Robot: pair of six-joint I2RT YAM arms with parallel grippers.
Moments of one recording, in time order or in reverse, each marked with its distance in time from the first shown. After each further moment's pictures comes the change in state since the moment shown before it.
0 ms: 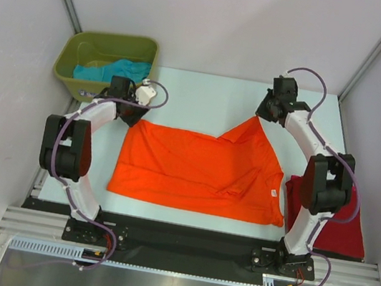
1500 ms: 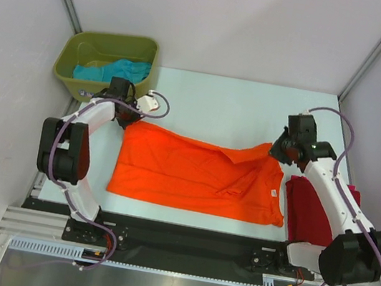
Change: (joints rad) left arm -0.009 -0.027 -0.008 -0.165 0.055 0.278; right arm 0.006 -0.591 -0.450 -0.266 0.045 0.136
